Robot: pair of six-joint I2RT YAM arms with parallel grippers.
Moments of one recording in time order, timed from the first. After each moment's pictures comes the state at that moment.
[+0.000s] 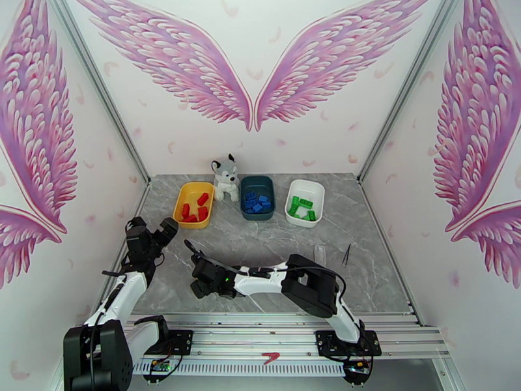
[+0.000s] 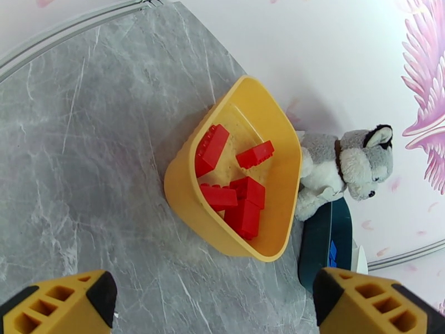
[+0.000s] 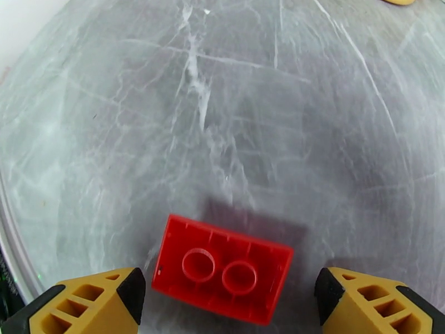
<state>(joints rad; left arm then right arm) 0.18 1.08 0.47 0.13 0.20 -0.80 1.23 2.16 1.42 -0.16 0.24 0.43</state>
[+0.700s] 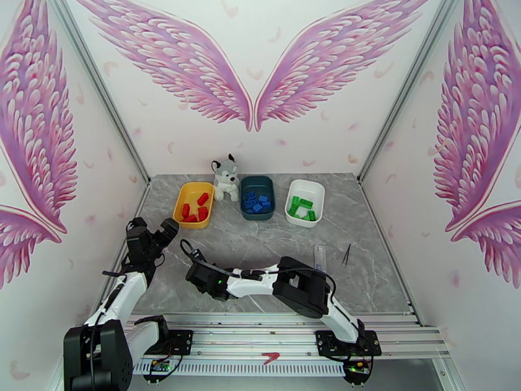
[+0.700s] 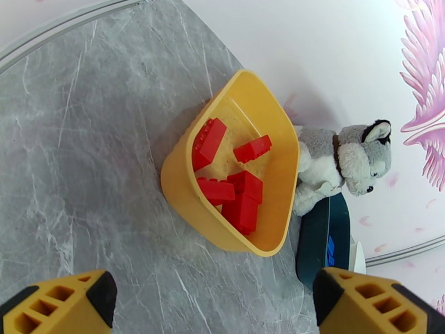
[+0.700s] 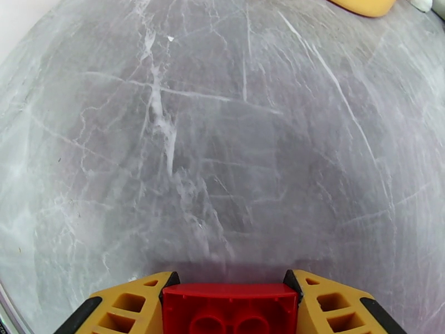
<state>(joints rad) 0.18 1.08 0.46 0.14 0.22 -0.80 1.24 2.21 1.46 -0.16 0.37 0.46</state>
